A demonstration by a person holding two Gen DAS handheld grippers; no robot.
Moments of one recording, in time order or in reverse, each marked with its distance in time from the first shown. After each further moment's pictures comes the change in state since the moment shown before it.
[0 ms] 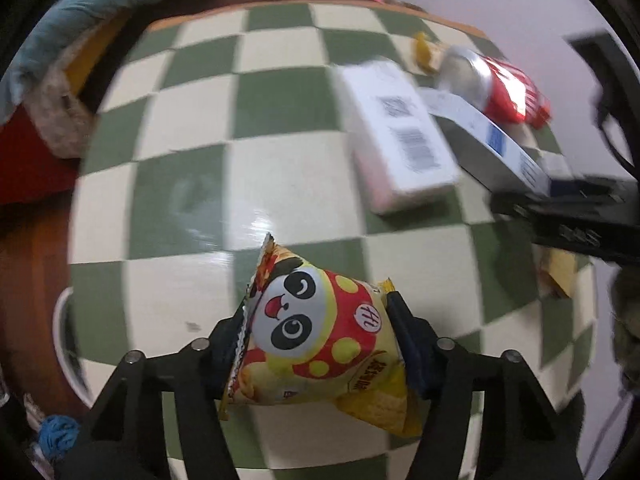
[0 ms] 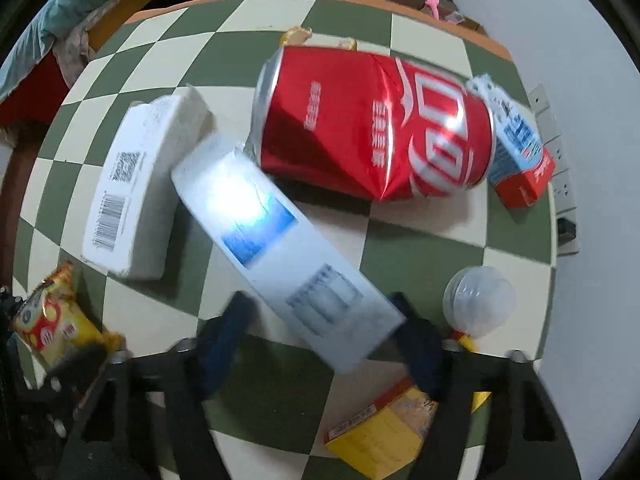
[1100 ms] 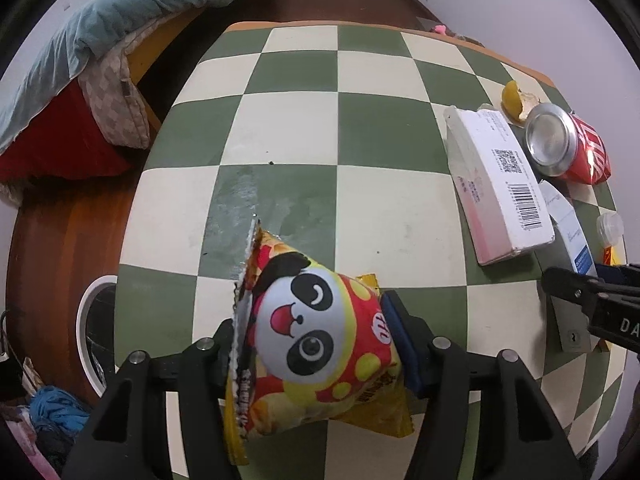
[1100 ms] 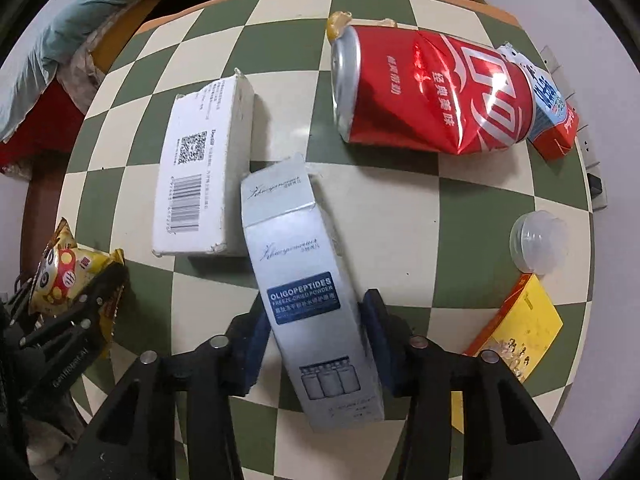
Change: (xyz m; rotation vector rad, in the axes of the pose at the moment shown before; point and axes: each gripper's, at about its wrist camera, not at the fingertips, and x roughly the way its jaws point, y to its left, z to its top) left arm 0.011 0.043 0.008 -0.123 -0.085 0.119; right arm -0.014 0.027 -0.022 0.119 0.033 0.085
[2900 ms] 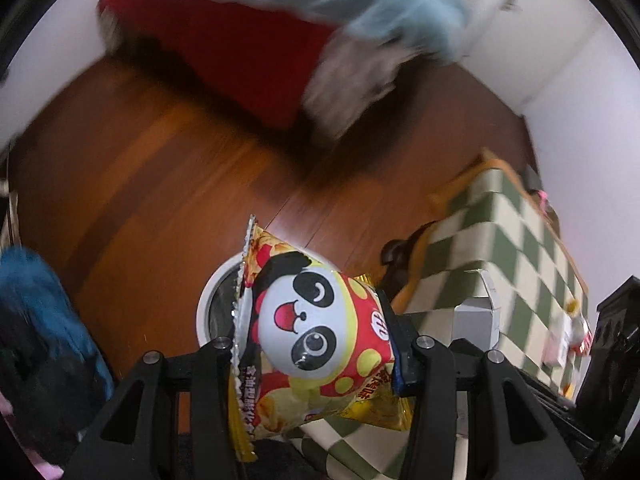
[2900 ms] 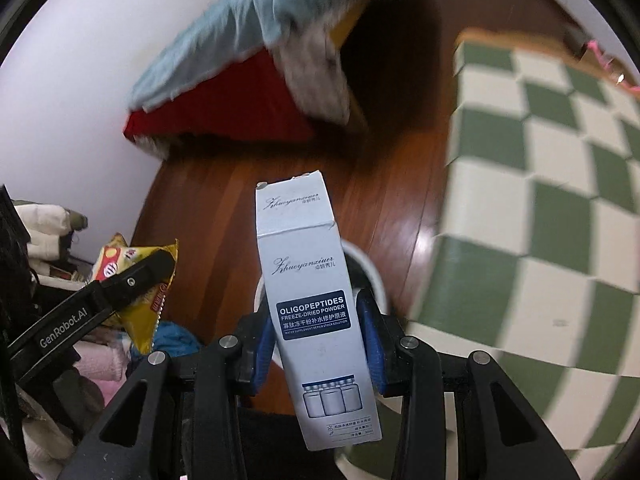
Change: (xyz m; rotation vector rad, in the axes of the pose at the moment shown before) left arm -0.089 0.364 -0.084 -0.642 -0.085 -0.060; right arm -0.011 0.386 -0.022 -0.203 -0.101 0.433
